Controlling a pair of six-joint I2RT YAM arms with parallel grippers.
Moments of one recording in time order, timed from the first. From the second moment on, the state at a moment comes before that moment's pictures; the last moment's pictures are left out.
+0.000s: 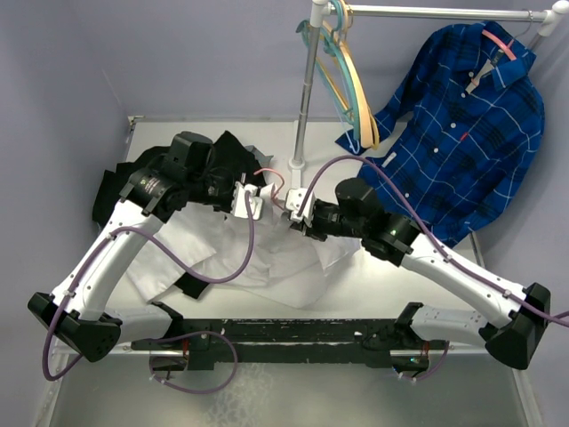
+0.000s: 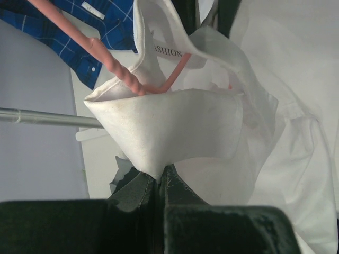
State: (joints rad) left arm -0.52 1.24 1.46 -0.95 0.67 1.21; right arm 0.85 1.12 1.03 -0.34 -0.31 -0.48
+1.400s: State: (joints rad) left arm -0.30 1.27 1.35 -0.91 0.60 1.28; right arm 0.84 0.64 0.82 -0.40 -0.20 -0.14
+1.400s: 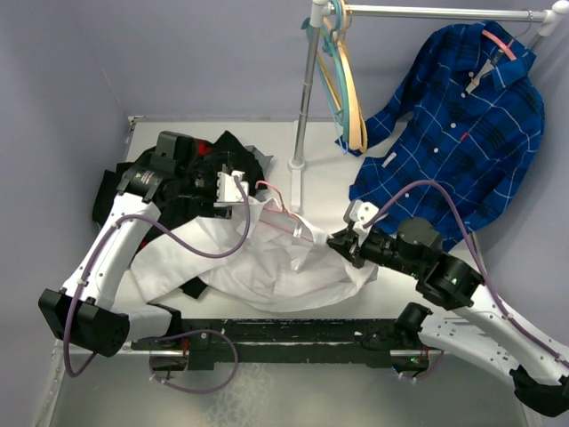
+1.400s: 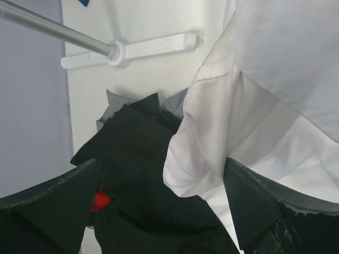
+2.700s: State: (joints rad) left arm -0.30 1.29 1.87 -0.94 0.62 0.38; right arm 0.85 0.52 0.60 -0.59 0.55 0.93
